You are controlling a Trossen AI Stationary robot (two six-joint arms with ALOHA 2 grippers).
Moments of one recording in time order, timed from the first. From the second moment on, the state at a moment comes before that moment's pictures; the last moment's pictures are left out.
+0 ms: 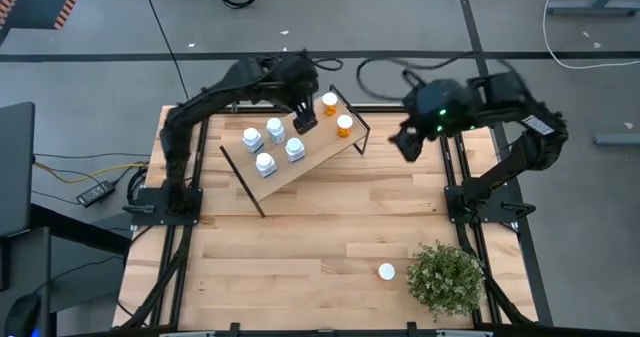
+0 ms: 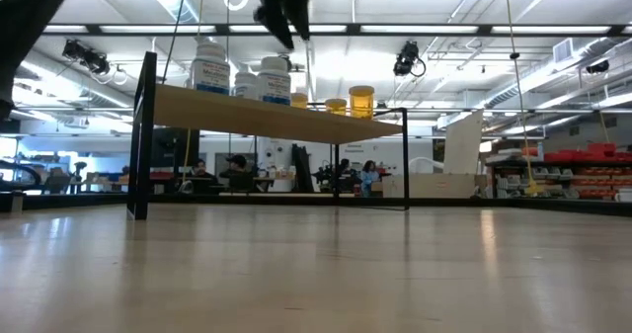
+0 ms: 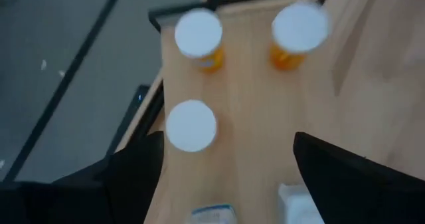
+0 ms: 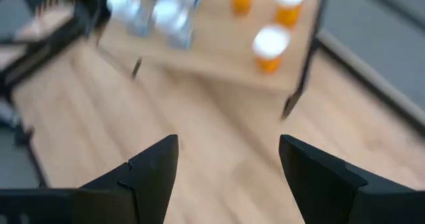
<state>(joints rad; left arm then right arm) 0.40 1.96 2.31 -1.37 -0.21 -0.02 -0.02 1.44 2.11 -1.57 0.26 0.62</state>
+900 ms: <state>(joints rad) -0.04 1.74 2.31 -1.36 -0.49 -0.77 0.43 1.60 1.52 -1.07 -0.05 0.46</state>
